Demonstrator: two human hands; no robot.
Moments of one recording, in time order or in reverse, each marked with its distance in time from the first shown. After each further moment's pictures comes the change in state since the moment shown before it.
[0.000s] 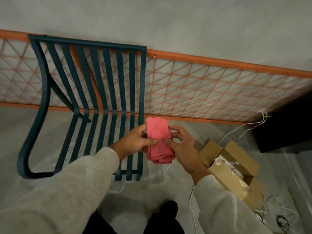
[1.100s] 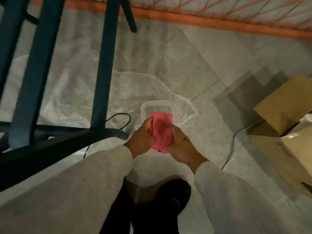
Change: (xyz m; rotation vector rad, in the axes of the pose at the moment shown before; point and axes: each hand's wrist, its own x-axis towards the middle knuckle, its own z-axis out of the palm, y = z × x) left_hand 0.321 -0.533 0.112 0.232 0.195 -0.437; right_hand 0.182 0.589 0.008 -0.452 -0.475 0.403
